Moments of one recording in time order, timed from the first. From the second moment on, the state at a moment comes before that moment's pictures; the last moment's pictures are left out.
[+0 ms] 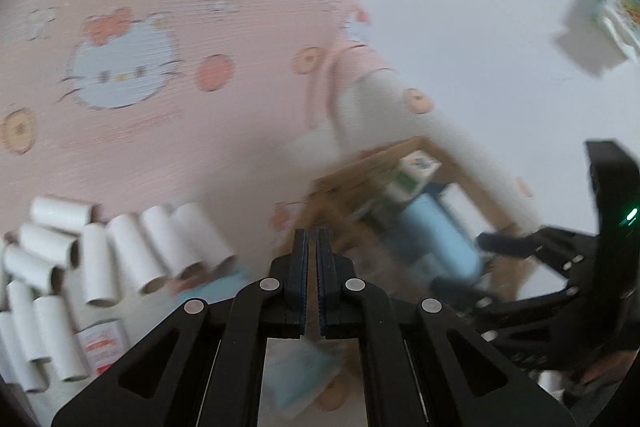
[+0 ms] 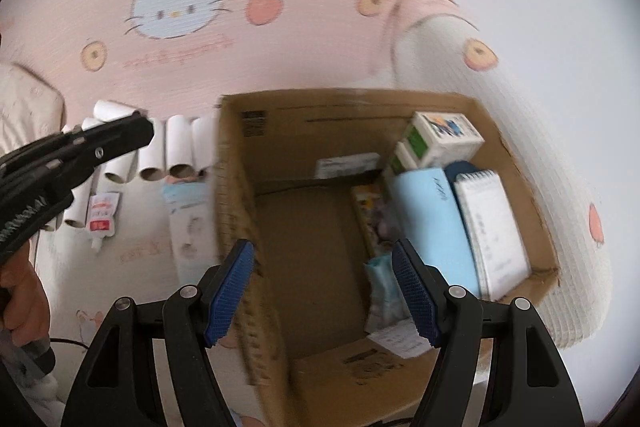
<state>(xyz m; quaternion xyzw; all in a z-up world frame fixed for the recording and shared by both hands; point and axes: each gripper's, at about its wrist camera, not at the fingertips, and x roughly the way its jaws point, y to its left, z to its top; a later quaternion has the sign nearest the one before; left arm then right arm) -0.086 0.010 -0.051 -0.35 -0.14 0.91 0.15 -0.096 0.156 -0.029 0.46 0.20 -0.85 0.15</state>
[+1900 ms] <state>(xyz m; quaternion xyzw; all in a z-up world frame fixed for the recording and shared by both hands) -0.016 -0.230 -0.204 -0.46 -0.37 0.80 -0.05 -0.028 -0.117 -0.181 0.40 0.19 -0.74 0.51</state>
